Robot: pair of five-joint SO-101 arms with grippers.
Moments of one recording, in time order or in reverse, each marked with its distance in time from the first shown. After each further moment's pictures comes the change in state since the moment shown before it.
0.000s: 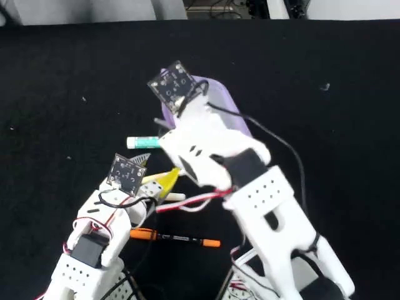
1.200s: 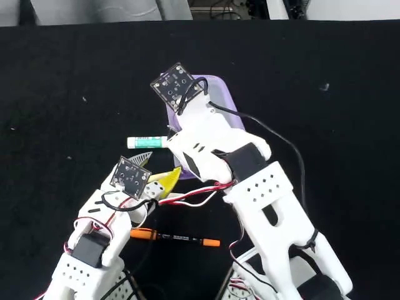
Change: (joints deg) left arm 0.5 -0.1 -0.1 -1.9 -3.9; right arm 1.6 1.0 0.3 3.6 2.9
